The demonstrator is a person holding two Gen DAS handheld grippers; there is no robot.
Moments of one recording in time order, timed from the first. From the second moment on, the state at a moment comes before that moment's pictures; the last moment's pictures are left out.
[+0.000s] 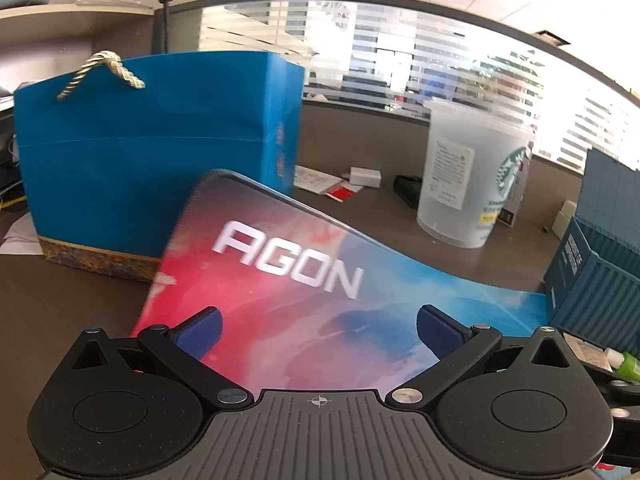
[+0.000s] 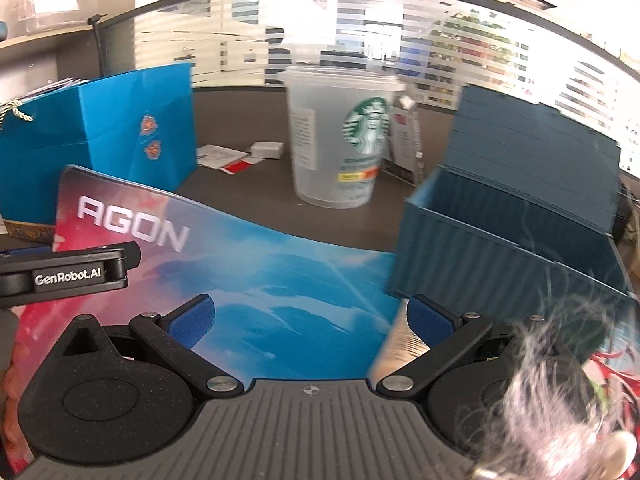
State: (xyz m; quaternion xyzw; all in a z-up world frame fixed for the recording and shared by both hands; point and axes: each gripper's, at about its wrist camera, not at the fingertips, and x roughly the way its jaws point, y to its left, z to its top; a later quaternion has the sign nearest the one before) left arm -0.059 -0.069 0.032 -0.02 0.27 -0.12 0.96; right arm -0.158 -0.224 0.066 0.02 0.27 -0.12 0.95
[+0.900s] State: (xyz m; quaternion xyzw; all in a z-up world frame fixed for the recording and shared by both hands) left arm -0.068 -0.100 0.028 -0.01 0.28 -0.12 0.95; right arm -0.194 -0.283 0.065 0.05 0.27 -0.16 0.95
